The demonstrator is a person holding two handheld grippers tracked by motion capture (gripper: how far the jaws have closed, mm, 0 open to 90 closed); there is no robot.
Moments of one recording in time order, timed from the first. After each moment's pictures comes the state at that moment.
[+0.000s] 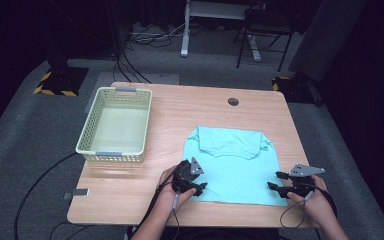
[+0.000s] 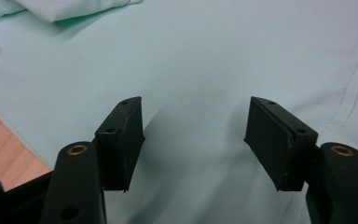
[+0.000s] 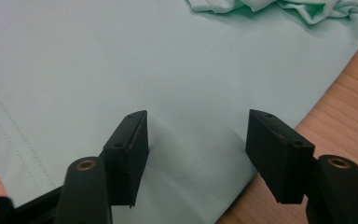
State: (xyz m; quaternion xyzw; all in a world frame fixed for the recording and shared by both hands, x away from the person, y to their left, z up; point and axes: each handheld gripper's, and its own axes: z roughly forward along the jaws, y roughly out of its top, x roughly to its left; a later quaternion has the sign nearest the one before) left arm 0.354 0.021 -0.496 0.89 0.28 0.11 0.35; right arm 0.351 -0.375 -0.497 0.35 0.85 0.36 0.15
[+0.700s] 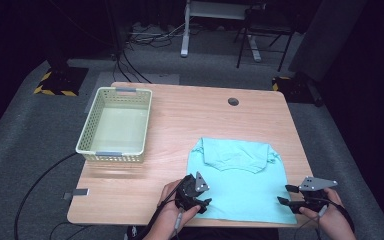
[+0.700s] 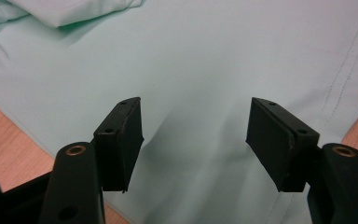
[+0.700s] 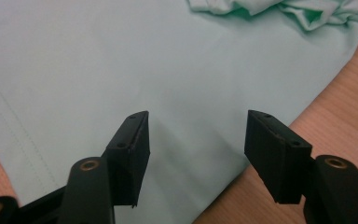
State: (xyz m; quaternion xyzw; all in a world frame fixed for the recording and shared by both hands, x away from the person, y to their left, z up) left arm 0.311 0.012 -0.483 0.90 0.27 0.10 0.33; right arm 0.309 -0.391 -0.482 0.34 0.87 0.33 0.14
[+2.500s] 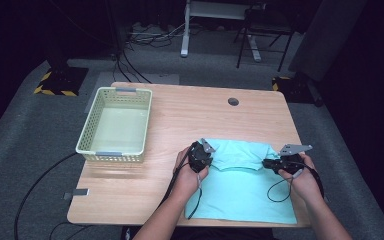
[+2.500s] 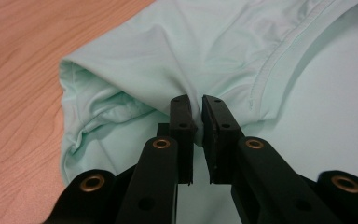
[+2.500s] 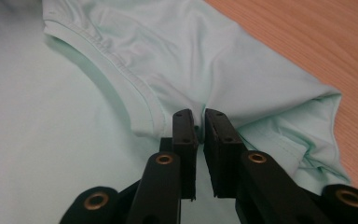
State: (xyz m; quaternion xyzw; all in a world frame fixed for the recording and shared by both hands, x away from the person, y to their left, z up) left arm 0.409 -0.013 -0.476 0.86 0.33 0.13 0.35; right arm 0.406 -0.346 -0.468 0.34 0.87 0.34 0.14
